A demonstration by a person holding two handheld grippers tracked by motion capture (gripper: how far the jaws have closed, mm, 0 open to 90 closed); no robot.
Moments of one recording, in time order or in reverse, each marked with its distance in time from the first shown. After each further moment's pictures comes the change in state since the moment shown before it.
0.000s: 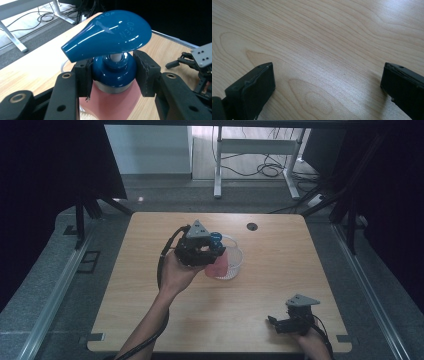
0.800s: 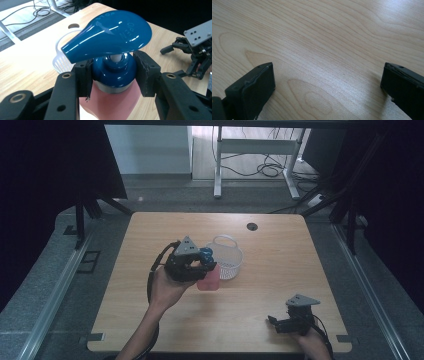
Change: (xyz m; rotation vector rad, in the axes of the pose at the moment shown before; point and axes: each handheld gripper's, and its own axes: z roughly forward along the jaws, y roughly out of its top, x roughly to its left) left arm -0.007 -0.042 -0.019 0.020 -0.026 -0.009; right arm 0.000 0.000 0.000 0.003 -0.003 0.001
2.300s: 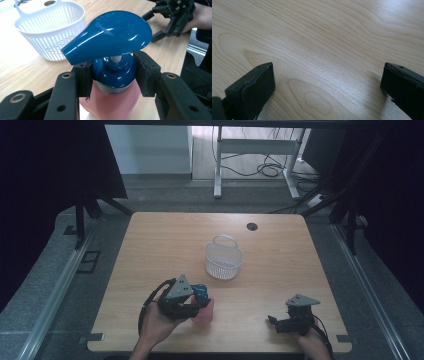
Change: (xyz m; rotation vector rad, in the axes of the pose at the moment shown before) left arm -0.039 -0.076 -0.012 0.048 -0.073 0.055; right arm 0.000 0.000 0.000 -0.004 -0.002 0.006
